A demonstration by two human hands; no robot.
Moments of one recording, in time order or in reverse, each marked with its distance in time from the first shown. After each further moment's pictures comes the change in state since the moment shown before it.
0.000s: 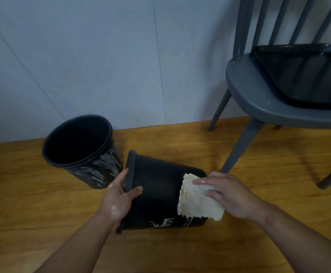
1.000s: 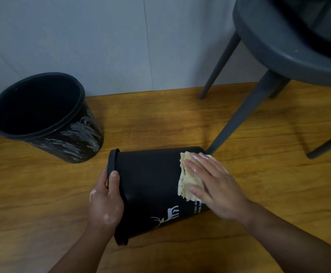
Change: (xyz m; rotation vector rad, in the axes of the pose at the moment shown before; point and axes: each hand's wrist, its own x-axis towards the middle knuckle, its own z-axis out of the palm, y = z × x) left_hand -0.012 -0.064 0.022 0.260 0.276 0.081; right_hand -0.016 0.042 0.081 -0.309 0.130 -0.034
